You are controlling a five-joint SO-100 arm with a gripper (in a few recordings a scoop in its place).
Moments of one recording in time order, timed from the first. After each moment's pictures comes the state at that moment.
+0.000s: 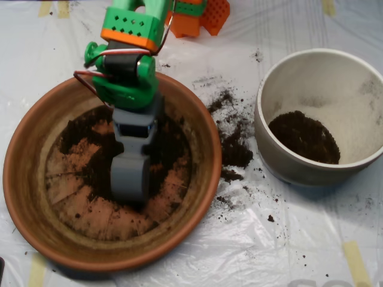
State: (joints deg) arm 22.5 73.7 97.2 67.3 -11.6
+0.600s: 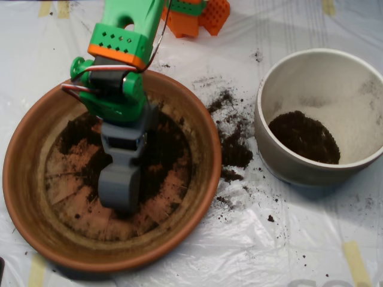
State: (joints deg) arm 24.6 65.1 86.0 70.0 -10.8
